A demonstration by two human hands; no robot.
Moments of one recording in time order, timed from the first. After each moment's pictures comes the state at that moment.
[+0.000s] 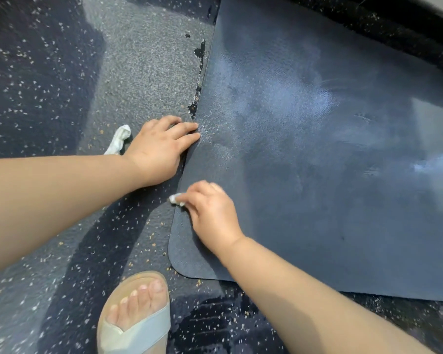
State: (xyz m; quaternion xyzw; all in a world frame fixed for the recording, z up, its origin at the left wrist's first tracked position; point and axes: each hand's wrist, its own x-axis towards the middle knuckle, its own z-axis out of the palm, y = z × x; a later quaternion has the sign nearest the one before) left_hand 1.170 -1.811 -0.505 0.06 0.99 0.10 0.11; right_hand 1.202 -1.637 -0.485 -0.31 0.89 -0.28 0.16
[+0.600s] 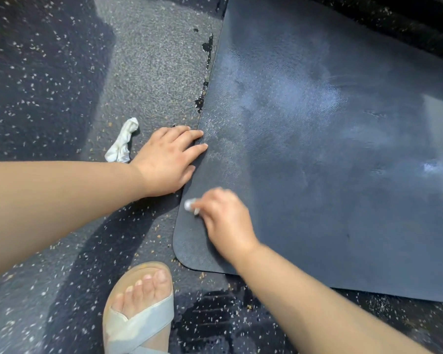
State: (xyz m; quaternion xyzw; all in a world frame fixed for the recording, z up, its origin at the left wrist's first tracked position) left_hand 1.196 -1.797 -0.502 0.09 0.99 0.11 0.08; right_hand 1.214 -1.611 -0.483 -0.33 0.89 -0.25 0.19
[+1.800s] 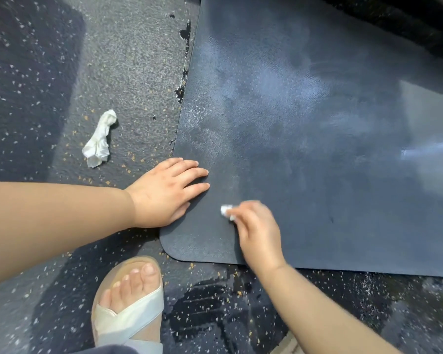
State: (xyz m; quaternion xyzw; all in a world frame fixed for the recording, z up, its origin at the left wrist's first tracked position) left_hand 1.235 -1.764 -0.502 0.28 0.95 0.13 0.00; right_hand 1.231 -1.536 -0.480 -0.16 0.94 -0.26 0.14
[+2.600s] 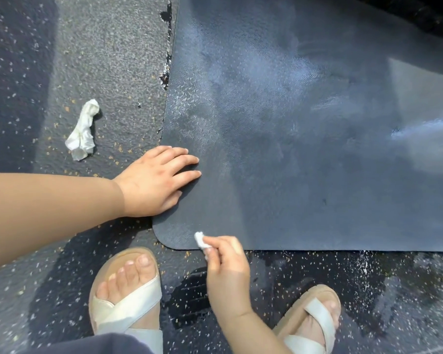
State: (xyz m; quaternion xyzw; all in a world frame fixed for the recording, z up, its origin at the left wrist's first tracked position) left_hand 1.234 -1.765 -0.504 0.28 0.95 0.15 0.01; right_hand 1.329 -1.559 -0.478 0.06 0.90 -0.39 0.17
